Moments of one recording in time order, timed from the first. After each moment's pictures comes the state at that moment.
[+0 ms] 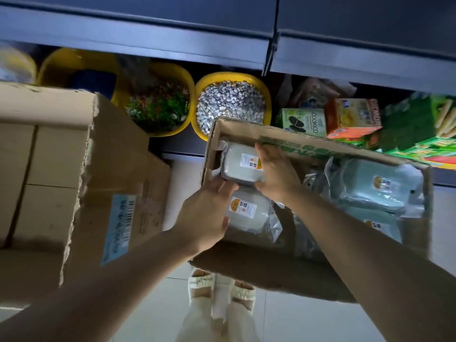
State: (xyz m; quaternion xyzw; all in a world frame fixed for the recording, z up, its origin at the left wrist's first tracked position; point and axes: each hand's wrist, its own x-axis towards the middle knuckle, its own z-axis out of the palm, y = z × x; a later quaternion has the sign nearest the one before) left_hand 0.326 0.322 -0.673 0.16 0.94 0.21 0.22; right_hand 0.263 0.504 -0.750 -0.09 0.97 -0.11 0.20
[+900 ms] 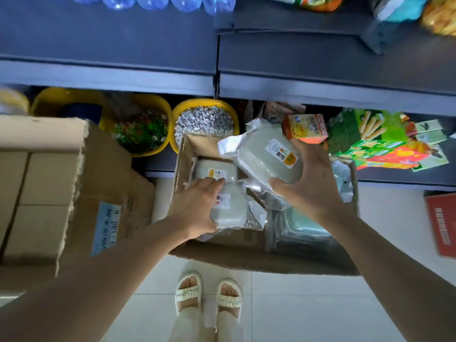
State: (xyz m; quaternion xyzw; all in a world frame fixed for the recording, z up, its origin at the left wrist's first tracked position) left_hand 0.334 0.360 -0.650 0.22 0.95 0.08 0.22; right_hand 0.336 0.589 -0.606 0.06 0.96 -0.26 -0.01
